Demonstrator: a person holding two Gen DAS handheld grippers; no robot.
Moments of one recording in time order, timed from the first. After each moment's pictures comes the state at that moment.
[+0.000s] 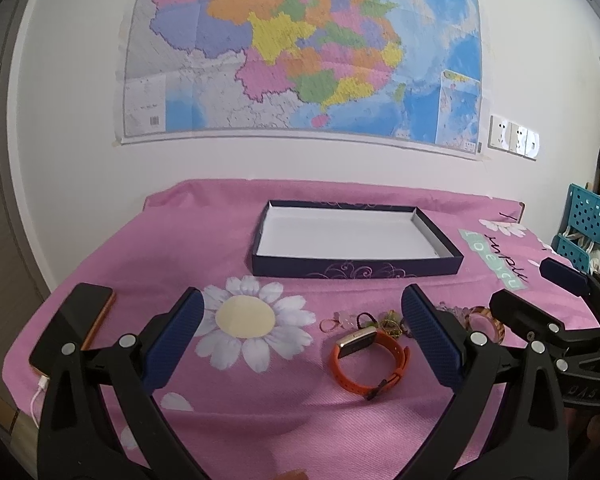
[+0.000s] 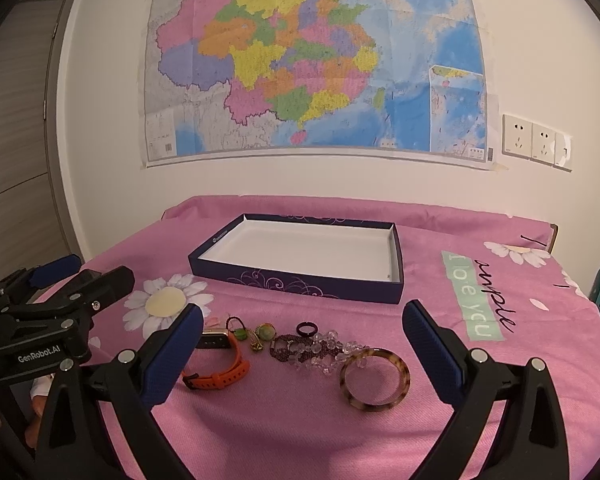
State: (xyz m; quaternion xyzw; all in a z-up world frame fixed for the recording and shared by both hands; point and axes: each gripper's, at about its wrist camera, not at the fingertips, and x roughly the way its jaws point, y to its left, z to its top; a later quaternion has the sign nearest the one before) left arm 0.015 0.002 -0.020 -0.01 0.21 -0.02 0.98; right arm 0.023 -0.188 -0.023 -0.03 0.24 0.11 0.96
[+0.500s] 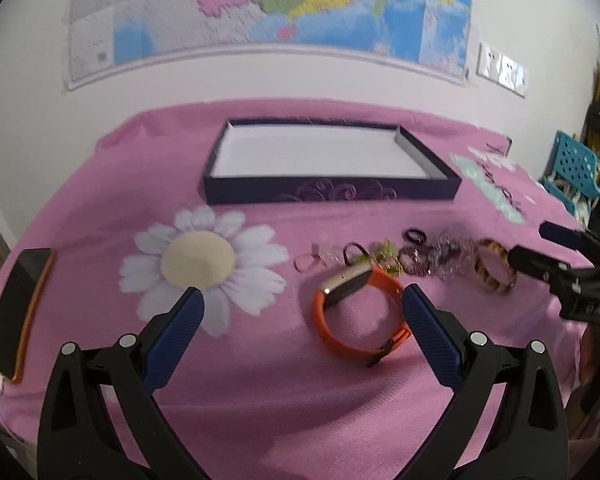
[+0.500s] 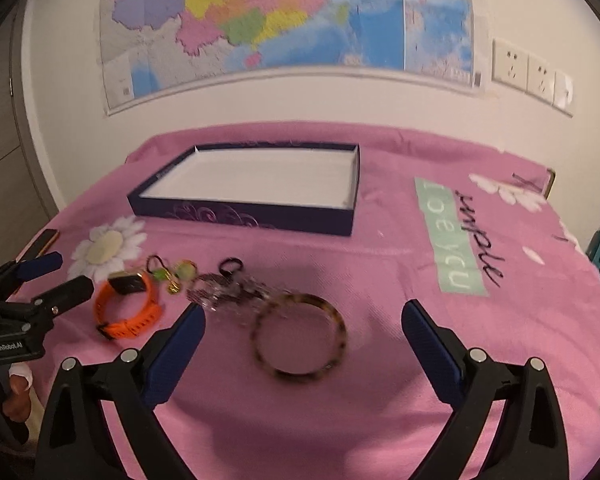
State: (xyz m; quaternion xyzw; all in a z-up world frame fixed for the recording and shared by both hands) left arm 0.066 -0.010 -0.074 0.00 0.34 -0.08 0.94; right arm 0.072 -0.245 -0.069 -0.02 0.34 0.09 0.94
